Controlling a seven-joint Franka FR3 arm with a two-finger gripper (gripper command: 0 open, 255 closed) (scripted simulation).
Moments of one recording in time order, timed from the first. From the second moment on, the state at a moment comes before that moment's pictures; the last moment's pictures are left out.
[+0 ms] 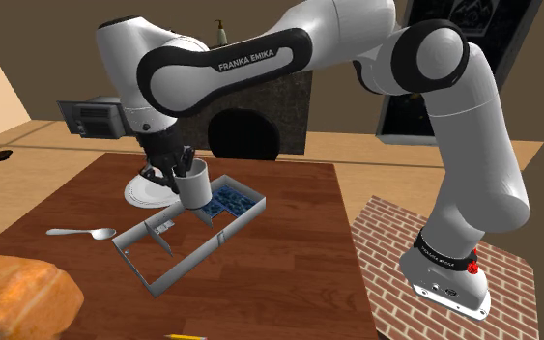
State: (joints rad) arm 0.24 0.57 0.57 -1.31 -0.34 1.73 0.76
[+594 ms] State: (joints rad) arm 0.23 0.58 0.57 -1.40 -0.36 1.83 0.78
